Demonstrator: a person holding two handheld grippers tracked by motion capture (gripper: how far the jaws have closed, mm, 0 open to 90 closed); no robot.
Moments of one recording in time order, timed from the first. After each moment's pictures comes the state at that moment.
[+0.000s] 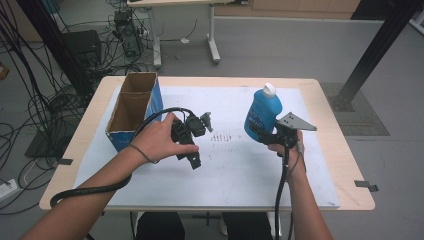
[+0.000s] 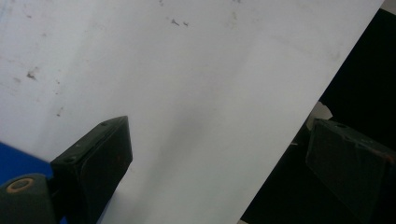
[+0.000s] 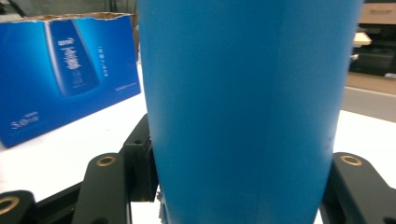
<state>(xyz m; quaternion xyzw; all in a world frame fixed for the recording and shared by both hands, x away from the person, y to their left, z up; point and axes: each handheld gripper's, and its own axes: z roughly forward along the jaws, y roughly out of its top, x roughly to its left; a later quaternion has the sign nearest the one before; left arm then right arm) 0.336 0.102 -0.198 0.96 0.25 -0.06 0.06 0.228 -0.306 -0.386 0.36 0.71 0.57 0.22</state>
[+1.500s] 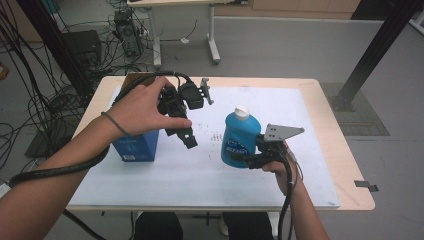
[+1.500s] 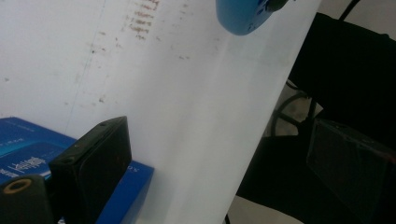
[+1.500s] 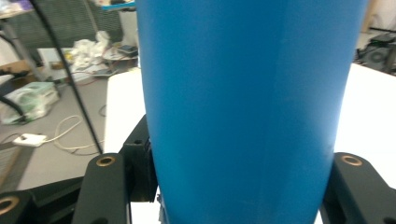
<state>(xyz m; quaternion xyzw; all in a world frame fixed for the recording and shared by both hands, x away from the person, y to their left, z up) 0.318 0.110 -0.085 0.98 0.19 -0.02 0.09 0.251 -0.305 -0.354 0.19 0.78 0.59 0.02</state>
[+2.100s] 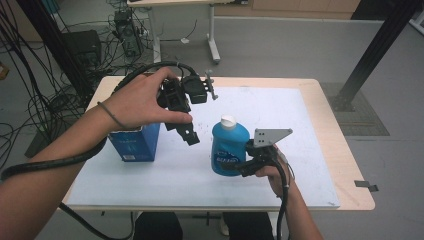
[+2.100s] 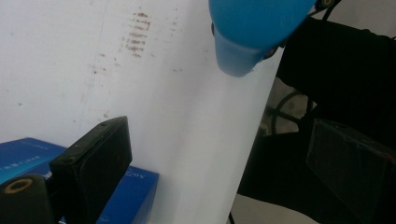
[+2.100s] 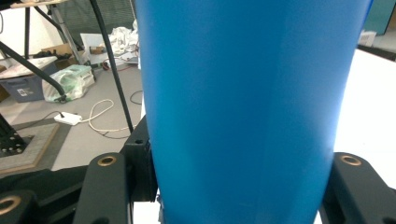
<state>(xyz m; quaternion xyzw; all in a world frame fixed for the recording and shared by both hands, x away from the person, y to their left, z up) 0.313 0.107 -0.061 0.98 0.14 -0.02 0.10 0.262 -0.285 -0.352 0.13 0.80 0.59 -0.02</state>
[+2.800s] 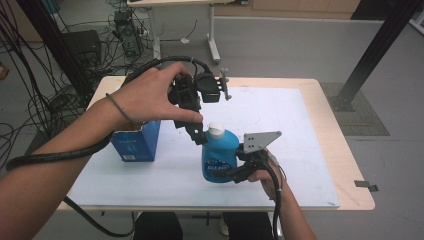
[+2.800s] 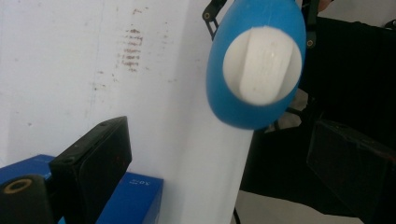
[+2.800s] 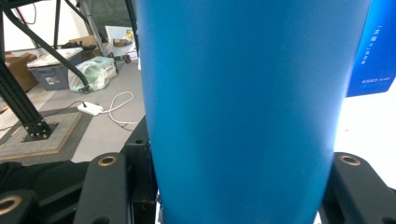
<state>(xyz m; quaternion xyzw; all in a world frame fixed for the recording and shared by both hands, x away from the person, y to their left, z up) 0.311 0.077 -0.046 0.99 0.10 -0.02 0.09 0.268 -0.263 -0.352 0.08 0.80 0.59 -0.05</state>
